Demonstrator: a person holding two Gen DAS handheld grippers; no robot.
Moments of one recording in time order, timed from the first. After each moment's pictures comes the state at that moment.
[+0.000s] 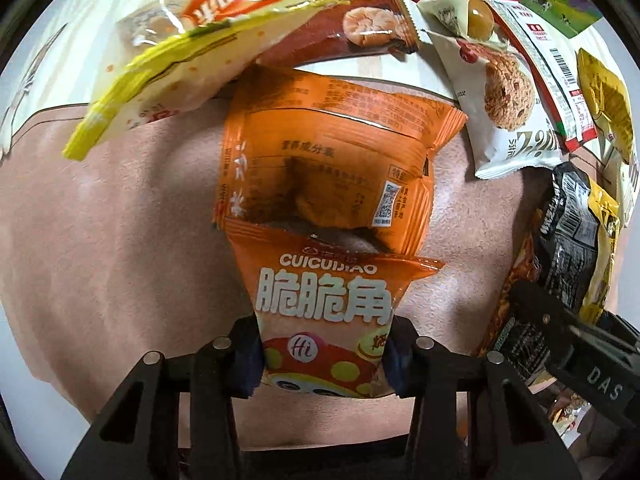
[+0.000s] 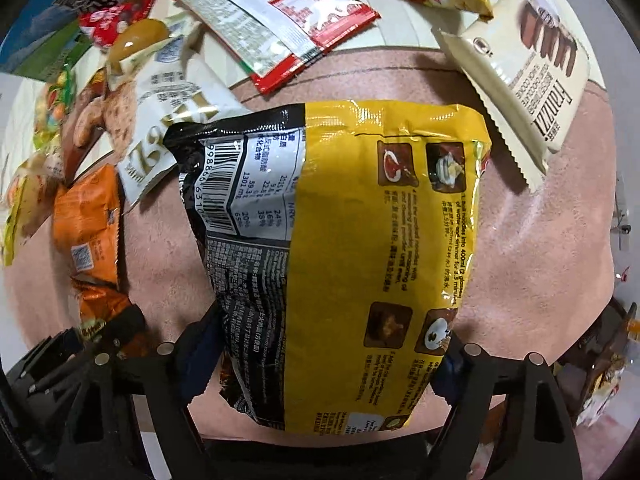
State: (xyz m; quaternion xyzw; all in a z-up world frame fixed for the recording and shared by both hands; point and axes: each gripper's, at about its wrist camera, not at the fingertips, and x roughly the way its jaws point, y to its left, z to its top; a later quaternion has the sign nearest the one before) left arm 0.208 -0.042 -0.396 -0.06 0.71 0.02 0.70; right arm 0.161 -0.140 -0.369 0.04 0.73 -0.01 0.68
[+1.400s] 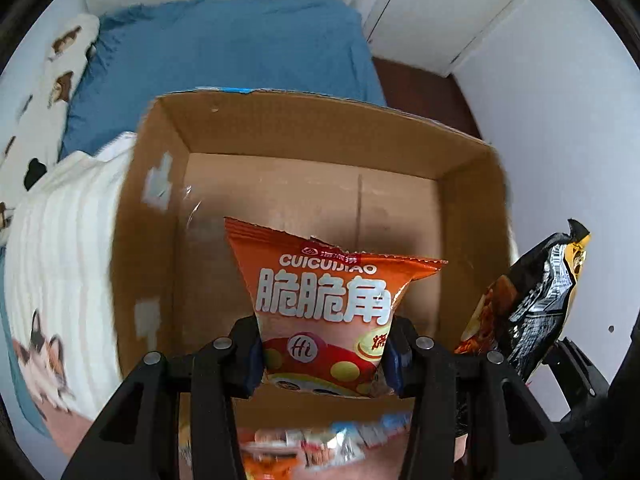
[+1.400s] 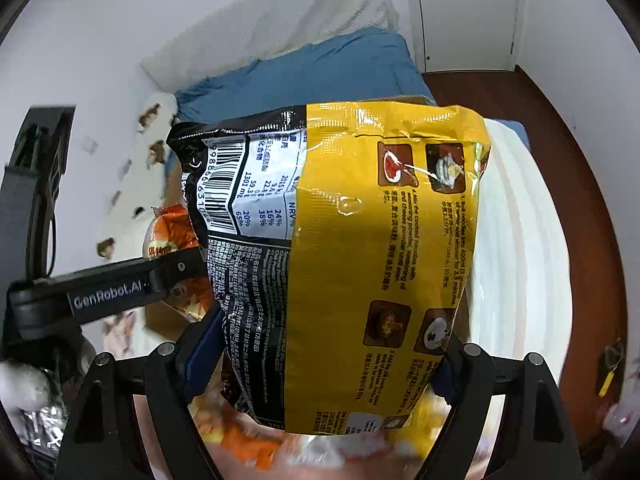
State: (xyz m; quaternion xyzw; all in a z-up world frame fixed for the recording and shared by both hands) left arm 0.518 -0.015 -0.218 -0.13 0.64 -0.06 0.75; right arm 0.460 -0.114 -0.151 0.04 0.60 0.13 0.78
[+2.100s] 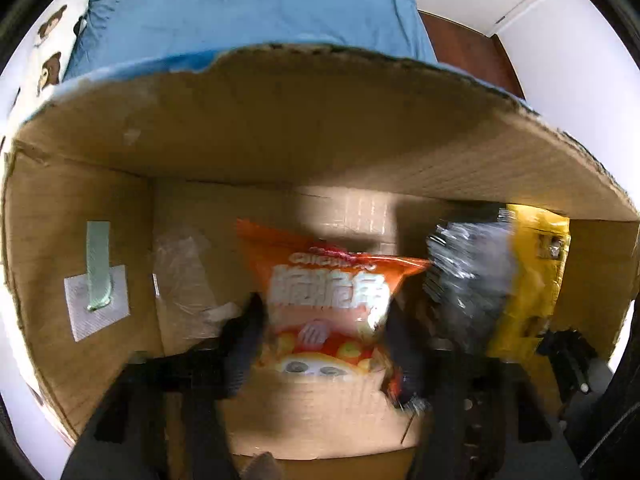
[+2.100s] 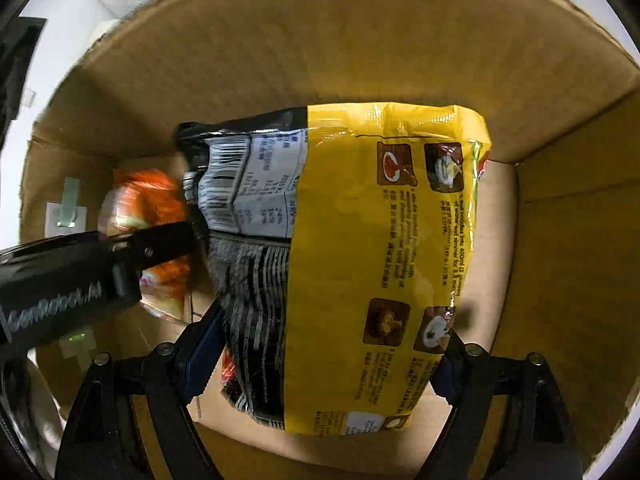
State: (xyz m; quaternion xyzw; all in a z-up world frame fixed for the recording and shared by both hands) left arm 0.599 -0.009 -0.309 -0.09 0.71 -0.02 0.70; right arm 0.565 -0.066 -0.305 -0.03 0.71 0.10 0.70
